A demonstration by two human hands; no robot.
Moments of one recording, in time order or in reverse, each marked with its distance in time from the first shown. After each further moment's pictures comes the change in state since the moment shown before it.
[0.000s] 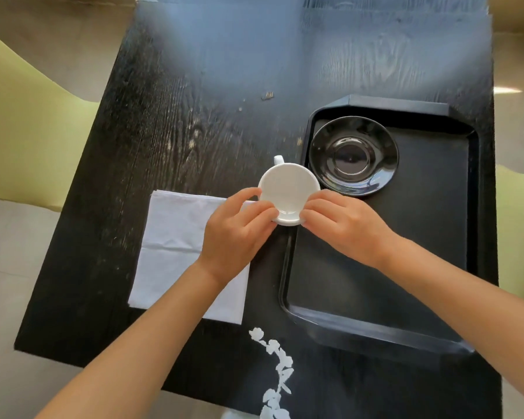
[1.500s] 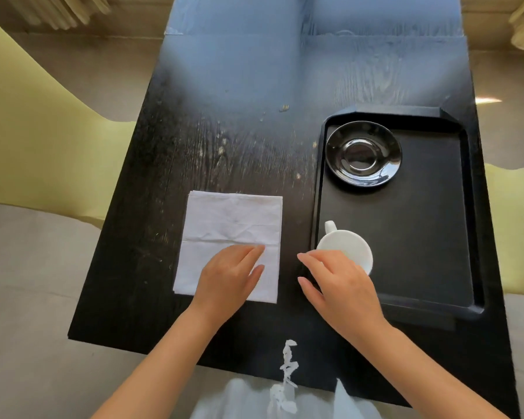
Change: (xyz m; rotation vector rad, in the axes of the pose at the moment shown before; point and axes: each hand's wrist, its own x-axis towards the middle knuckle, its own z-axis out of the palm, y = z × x) left_hand -0.097 -0.004 -0.074 -0.085 -0.335 -0.178; right_hand -0.006 -0.170 -0.013 0.078 -0.004 0.642
